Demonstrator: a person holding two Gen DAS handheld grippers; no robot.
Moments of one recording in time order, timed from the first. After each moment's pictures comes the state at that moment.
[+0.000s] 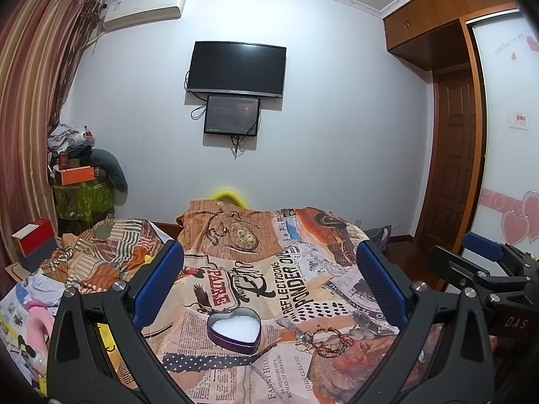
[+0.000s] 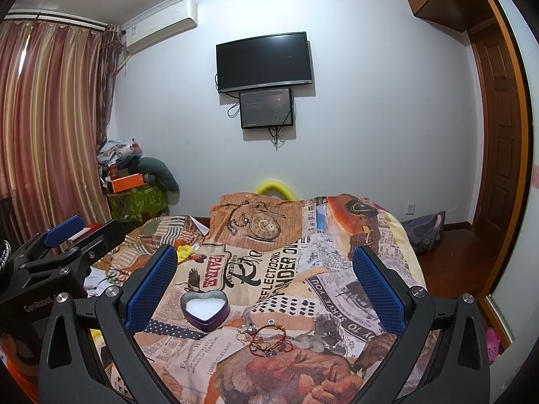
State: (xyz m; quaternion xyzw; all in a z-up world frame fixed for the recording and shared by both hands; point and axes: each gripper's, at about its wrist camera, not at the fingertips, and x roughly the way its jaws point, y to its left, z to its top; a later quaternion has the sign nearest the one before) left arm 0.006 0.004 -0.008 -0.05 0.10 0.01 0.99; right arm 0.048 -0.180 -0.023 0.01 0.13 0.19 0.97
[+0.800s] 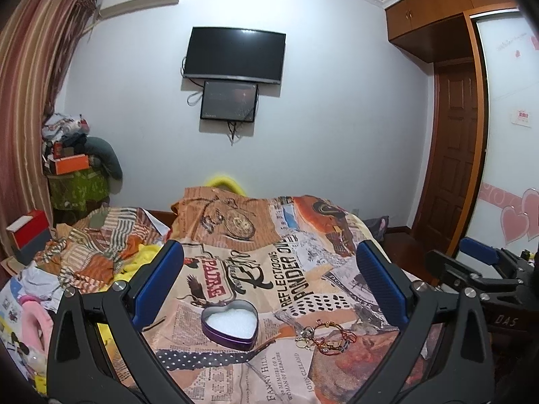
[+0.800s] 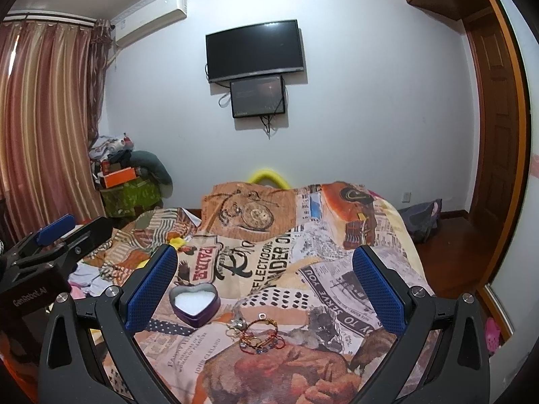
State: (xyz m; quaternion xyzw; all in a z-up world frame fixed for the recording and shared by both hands) left arm 0.030 0.009 -0.019 -0.06 0.13 0.00 0.99; right arm 0.075 -0.188 -0.046 0.01 0.16 0.17 0.97
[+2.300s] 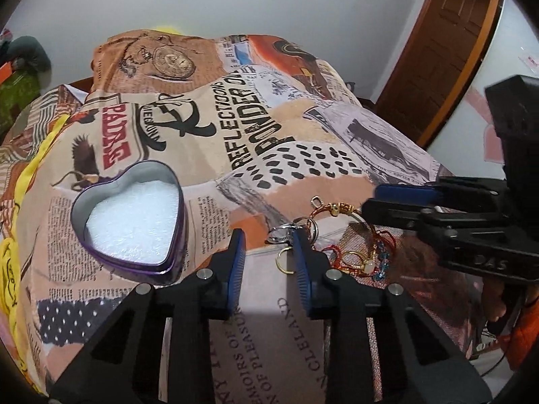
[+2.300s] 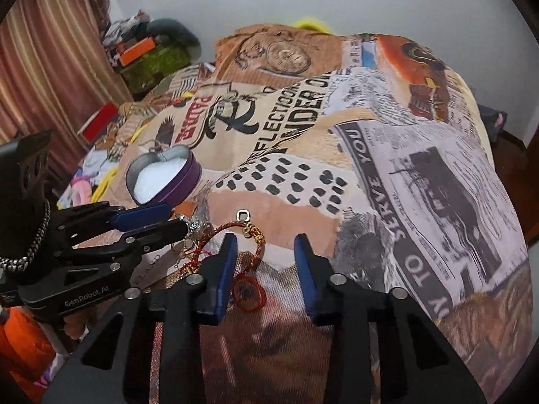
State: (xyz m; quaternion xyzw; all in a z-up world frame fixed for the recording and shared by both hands) left arm 0.178 -0.026 -0.189 -0.06 0.43 -0.13 0.89; right arm 0.203 -0.169 -0.165 -0.07 0.46 0.29 0.84
